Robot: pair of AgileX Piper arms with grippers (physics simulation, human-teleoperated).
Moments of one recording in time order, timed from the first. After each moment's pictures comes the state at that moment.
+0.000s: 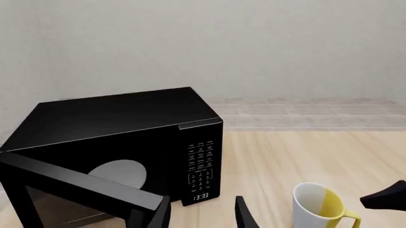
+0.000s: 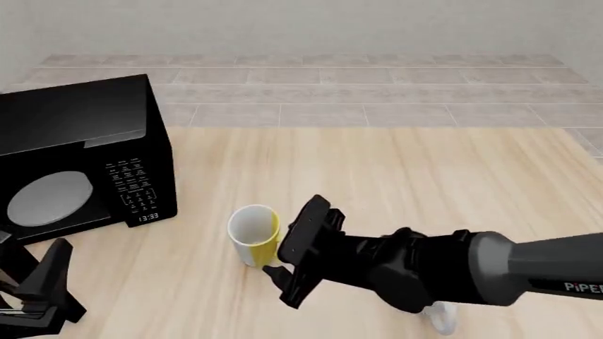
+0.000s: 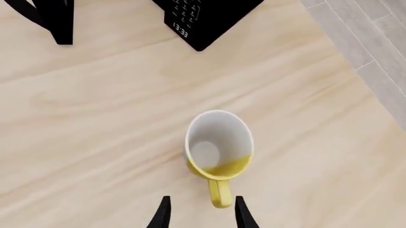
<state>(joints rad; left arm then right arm) 0.00 0.02 -0.01 0.00 0.00 0.89 1.65 -0.74 -0.18 -0.28</state>
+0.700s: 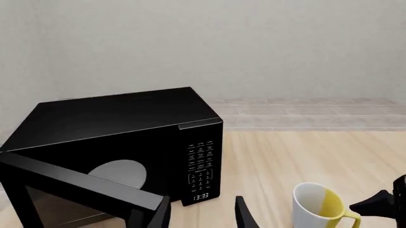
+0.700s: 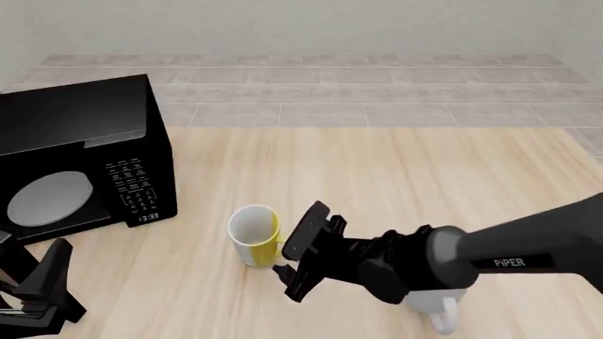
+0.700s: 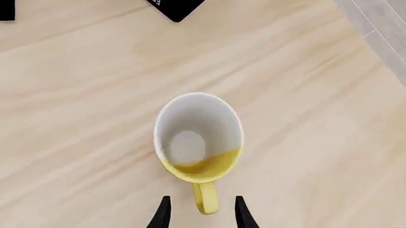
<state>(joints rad) 0.00 0.02 -0.01 0.00 0.00 0.82 1.82 -0.77 -0.25 -0.28</state>
